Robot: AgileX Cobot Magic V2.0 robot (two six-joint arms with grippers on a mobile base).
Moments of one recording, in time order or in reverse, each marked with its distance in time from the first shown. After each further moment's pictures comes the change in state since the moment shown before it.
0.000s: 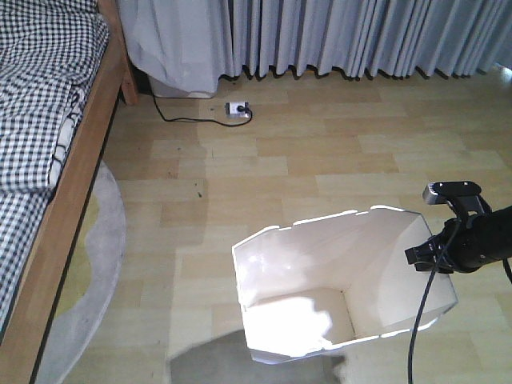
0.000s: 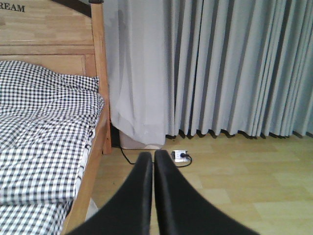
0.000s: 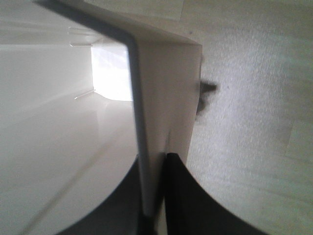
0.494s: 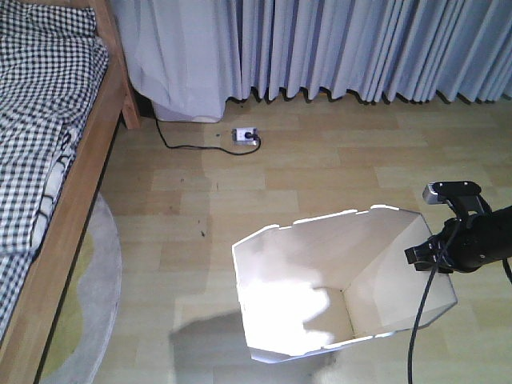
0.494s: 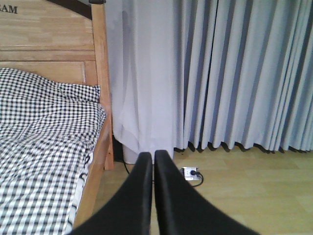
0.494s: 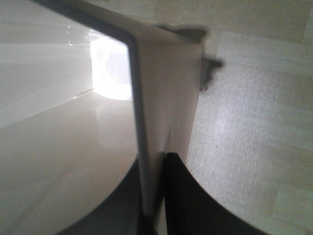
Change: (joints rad) left arm 0.000 0.000 0.000 0.000 0.000 0.000; right arm 0.000 0.000 0.000 0.001 0.000 0.000
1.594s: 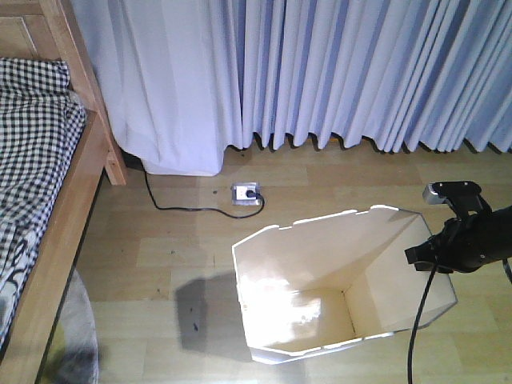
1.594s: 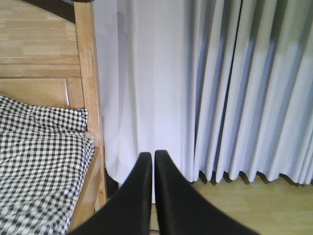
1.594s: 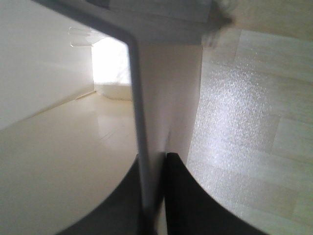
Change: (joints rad) left arm 0.000 0.000 0.000 0.000 0.000 0.000; right arm 0.000 0.000 0.000 0.001 0.000 0.000
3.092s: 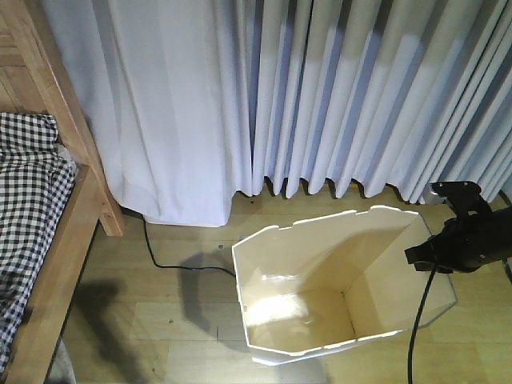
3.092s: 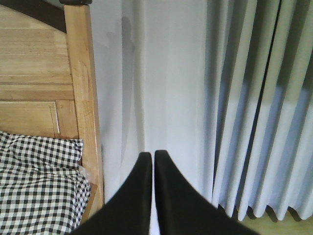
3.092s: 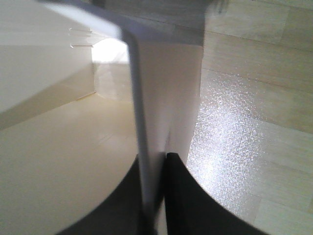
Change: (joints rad) left arm 0.000 0.000 0.000 0.000 0.000 0.000; right arm 0.000 0.000 0.000 0.000 0.000 0.000
